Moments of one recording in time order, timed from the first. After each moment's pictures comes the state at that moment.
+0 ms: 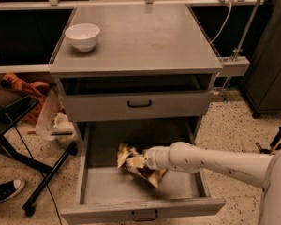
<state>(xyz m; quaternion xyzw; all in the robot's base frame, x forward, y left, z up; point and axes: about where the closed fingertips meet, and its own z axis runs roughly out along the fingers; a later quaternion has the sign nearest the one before) 0.596 0.005 0.441 -0.26 0.87 0.28 0.32</state>
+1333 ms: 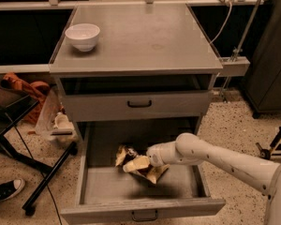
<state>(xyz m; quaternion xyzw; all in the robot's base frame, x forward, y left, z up) 0.583 0.011 0.451 -0.31 0.83 0.38 0.27</state>
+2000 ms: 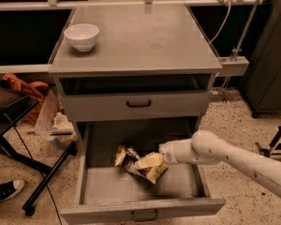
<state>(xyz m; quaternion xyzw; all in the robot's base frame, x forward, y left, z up) 0.575 -0.036 0.494 -0.29 0.84 0.37 0.28</state>
